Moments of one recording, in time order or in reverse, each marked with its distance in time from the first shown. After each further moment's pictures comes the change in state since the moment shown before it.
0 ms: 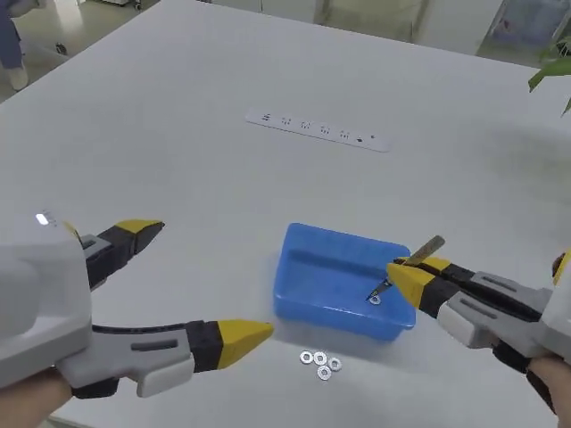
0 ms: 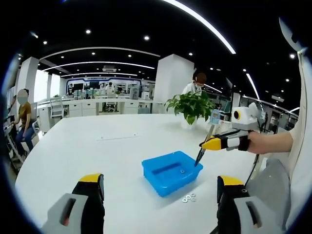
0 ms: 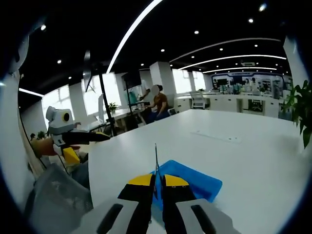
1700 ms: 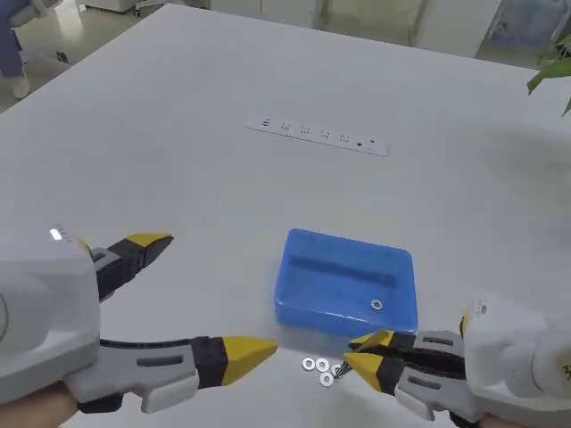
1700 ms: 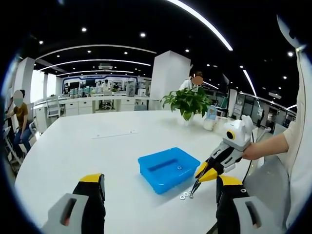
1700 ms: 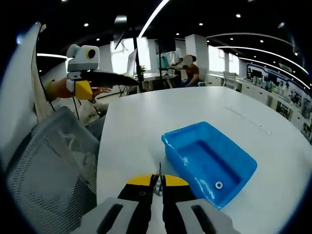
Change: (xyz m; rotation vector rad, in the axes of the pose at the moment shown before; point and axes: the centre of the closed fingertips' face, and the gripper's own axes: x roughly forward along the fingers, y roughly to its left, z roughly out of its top) left arm 0.003 -0.006 -0.006 0.016 0.032 -0.032; right arm 0.021 0.030 -0.089 -0.233 0.320 0.215
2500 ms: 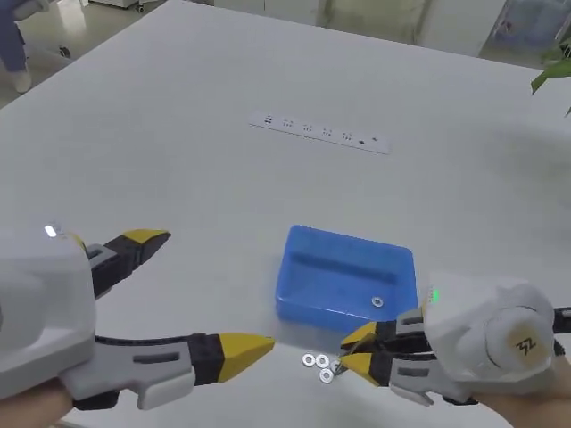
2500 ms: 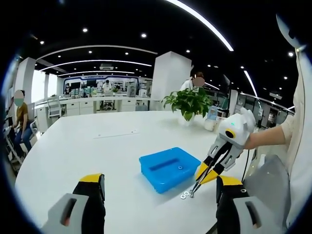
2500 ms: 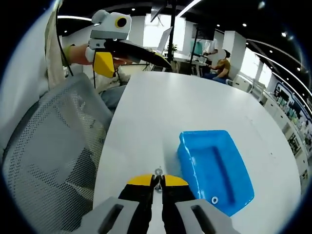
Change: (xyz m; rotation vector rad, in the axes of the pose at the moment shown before) left arm -0.002 0.000 -0.001 -0.002 -0.005 0.009; right arm 0.006 0.014 -0.003 -0.273 0.200 0.119
